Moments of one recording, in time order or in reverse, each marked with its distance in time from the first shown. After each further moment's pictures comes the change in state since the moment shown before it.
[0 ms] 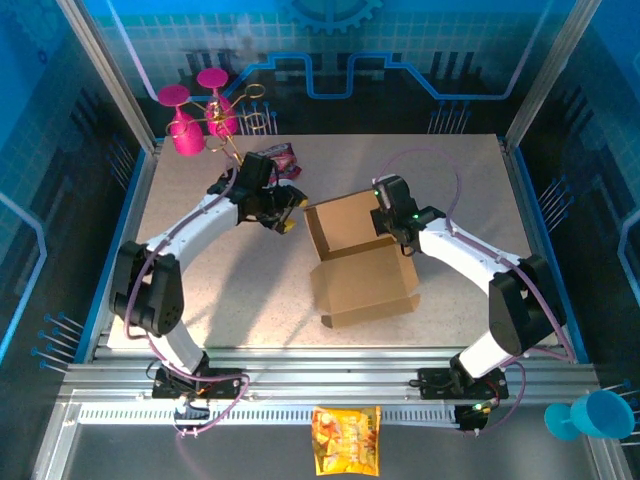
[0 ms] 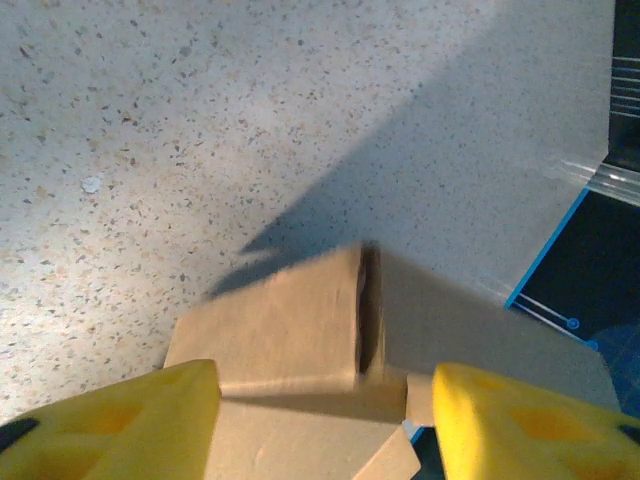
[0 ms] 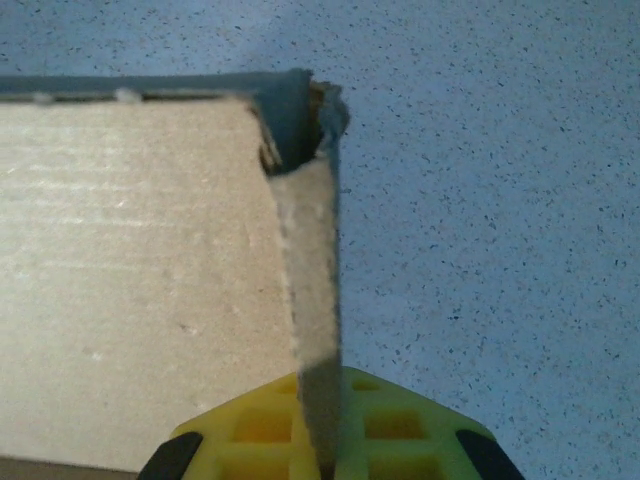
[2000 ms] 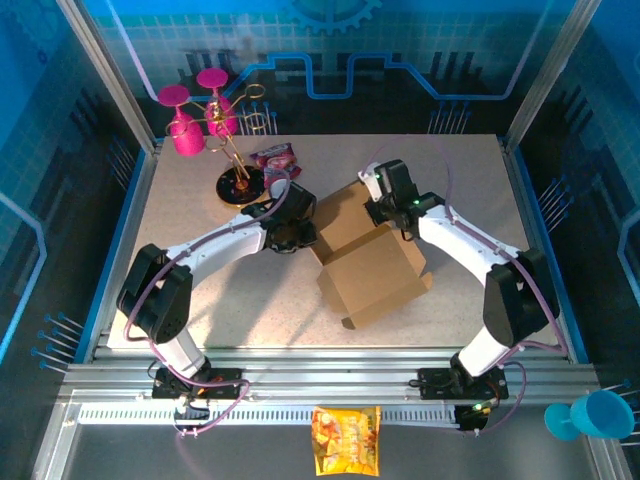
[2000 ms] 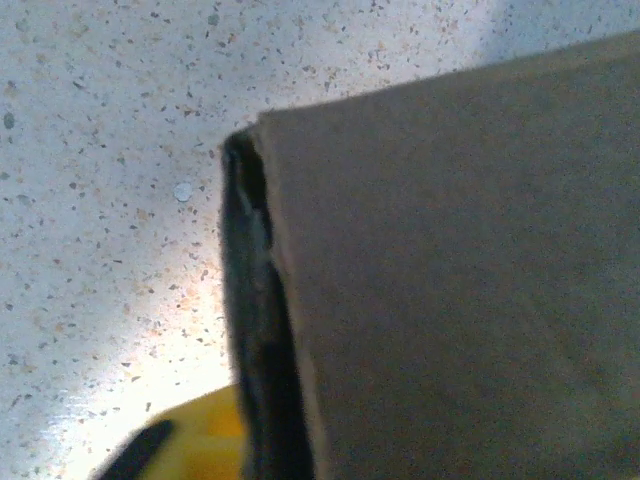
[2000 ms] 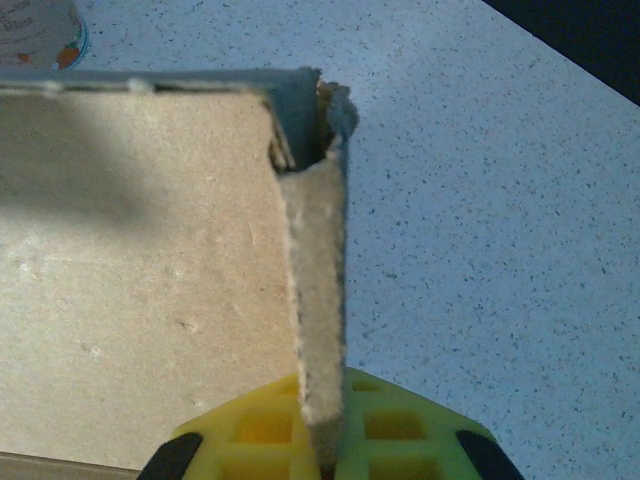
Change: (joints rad) left arm -0.246 0.013 -0.089 -0.032 -0.378 0.367; right arm -0.023 0.058 0.130 -0.016 -0.155 -0.291
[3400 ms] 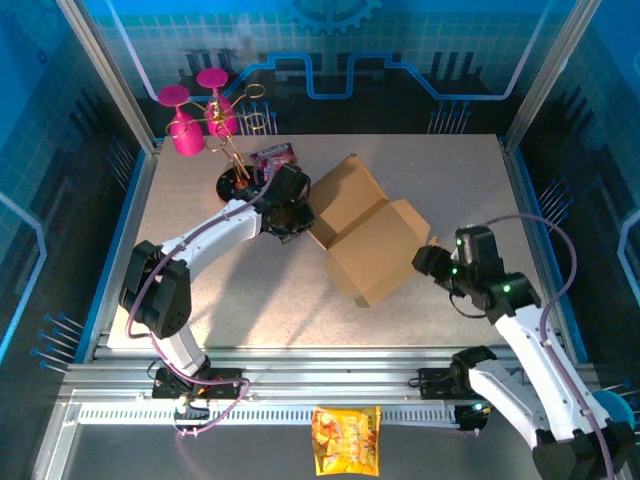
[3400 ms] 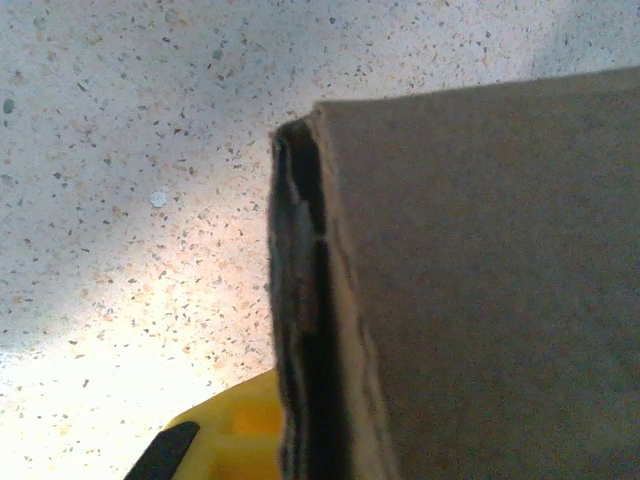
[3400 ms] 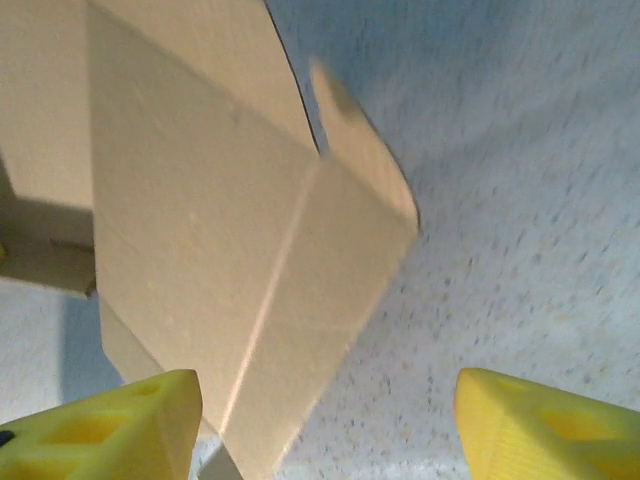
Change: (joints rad) left arm 0.061 0.033 0.146 -0.093 0.077 -0.190; right arm -0.215 -0.875 -0.503 -0.423 -0.333 0.992
